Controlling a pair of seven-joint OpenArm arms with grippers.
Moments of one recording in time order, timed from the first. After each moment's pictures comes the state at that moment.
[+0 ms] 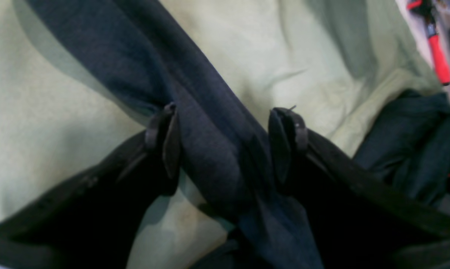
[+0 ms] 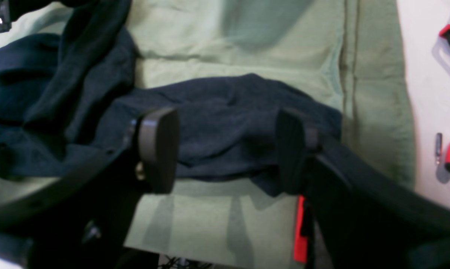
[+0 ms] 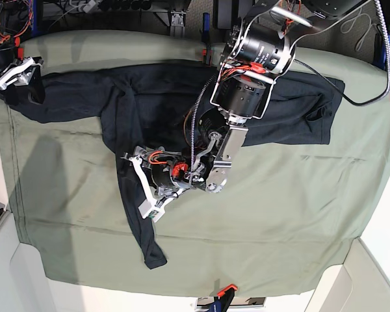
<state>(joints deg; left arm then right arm) -28.1 9.5 13.2 50.5 -19.4 -23.6 41.2 -24.8 14.8 35.2 112.5 40.6 30.3 -57.6</state>
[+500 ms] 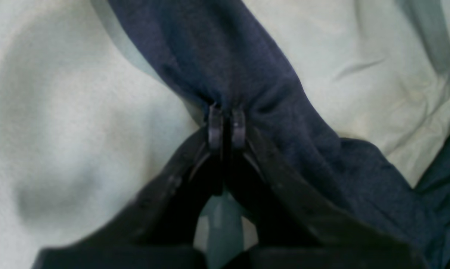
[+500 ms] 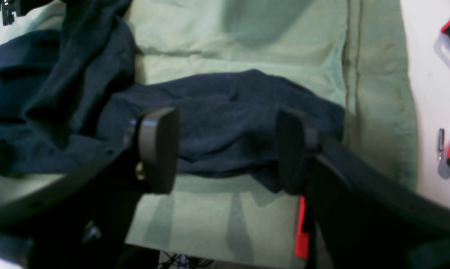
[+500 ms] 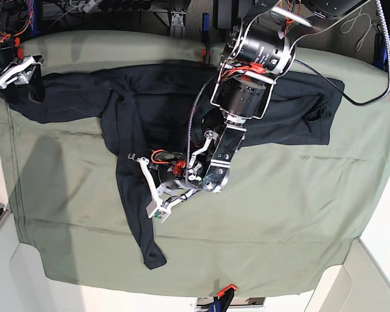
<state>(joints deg) -28.2 9.5 13.2 50.0 -10.4 -21.2 39.0 -25.1 14.8 35.2 112.5 40.6 30.3 -57.6</state>
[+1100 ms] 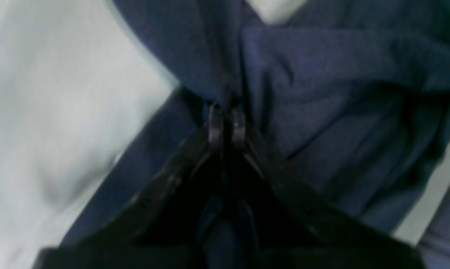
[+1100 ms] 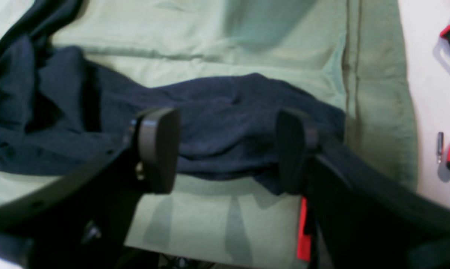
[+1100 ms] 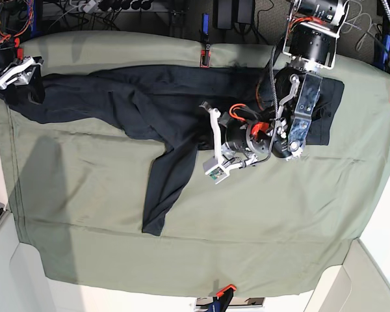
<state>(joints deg) -8.2 -13.2 13.4 87.8 -26.3 -33.5 57.0 -25.2 14.8 35.2 112.5 40.3 30.4 -56.3</state>
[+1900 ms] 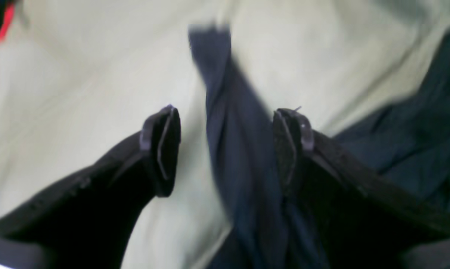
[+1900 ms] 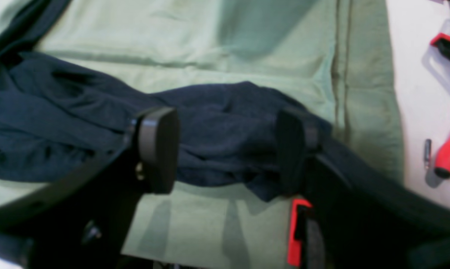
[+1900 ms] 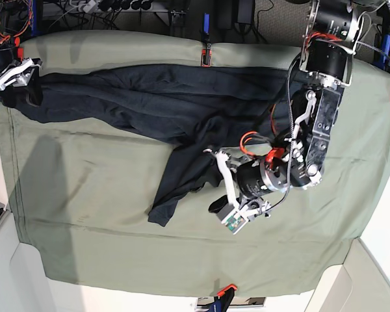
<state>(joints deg) -16.6 -13.9 13.3 90.4 -24.7 -29.1 44.7 -24.9 14.8 35.2 112.5 38.8 30.4 -55.5</state>
